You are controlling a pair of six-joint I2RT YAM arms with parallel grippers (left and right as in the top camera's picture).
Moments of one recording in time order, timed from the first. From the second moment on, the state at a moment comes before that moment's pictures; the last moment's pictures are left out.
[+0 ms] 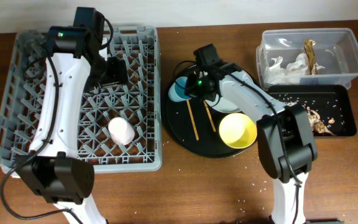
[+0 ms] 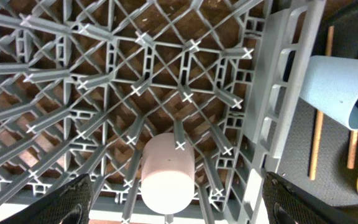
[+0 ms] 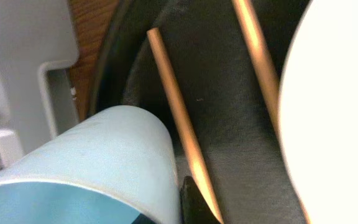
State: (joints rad) left arm -0.11 1.96 2.10 -1.49 -0.01 -0.25; right arm 0.38 2.14 1.62 -0.62 -0.26 0.65
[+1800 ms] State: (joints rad) left arm -0.16 2.02 1.73 -1.12 -0.01 -0.14; right arm 0.21 1.90 1.63 -0.94 -0.52 0.25
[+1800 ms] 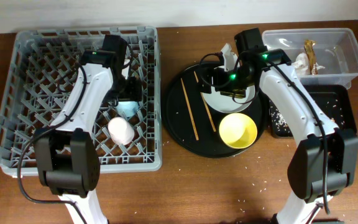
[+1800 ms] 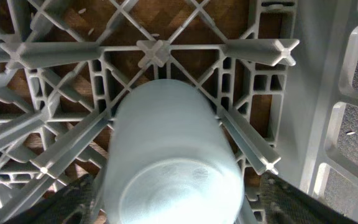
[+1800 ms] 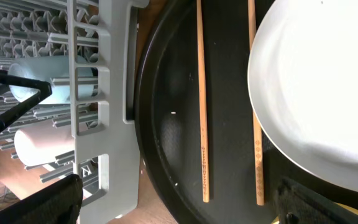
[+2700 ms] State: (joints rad) left arm -0.77 2.35 2.03 -1.09 0.20 -0.20; right arm -0.29 1.55 1.63 -1.26 -0.40 0.18
